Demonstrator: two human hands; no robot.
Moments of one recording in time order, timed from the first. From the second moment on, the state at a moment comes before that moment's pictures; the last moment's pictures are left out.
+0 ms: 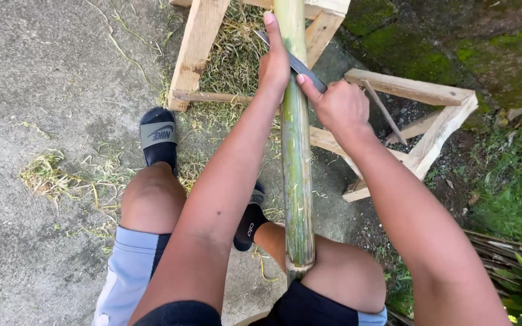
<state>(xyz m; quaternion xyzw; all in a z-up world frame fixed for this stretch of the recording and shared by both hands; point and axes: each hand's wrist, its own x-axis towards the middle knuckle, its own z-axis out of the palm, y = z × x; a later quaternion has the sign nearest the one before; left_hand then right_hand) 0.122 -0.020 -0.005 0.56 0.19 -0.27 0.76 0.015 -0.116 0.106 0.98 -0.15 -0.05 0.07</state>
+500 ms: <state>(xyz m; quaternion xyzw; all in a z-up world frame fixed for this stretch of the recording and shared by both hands) 0.094 -0.022 0.007 0.58 0.20 -0.24 0.75 0.012 -0.124 0.103 0.98 -0.13 -0.13 0.09</state>
